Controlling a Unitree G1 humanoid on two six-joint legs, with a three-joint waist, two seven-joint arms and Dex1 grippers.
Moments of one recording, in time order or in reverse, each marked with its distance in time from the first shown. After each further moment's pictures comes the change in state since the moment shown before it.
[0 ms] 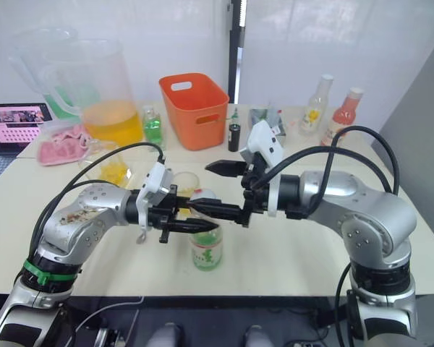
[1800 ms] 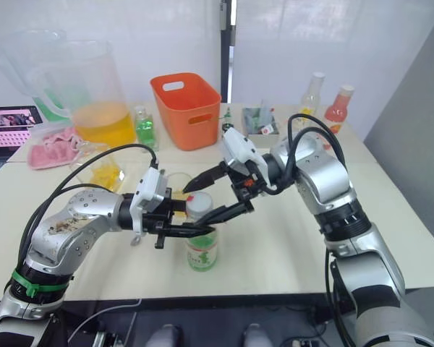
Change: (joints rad) left arm 0.072 0.048 0.047 -0.122 -0.004 0.035 0.059; right arm -0.297 0.020 0.365 0.636 -0.394 -0.719 0.922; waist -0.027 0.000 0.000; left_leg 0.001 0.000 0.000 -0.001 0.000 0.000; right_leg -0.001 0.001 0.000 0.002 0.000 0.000
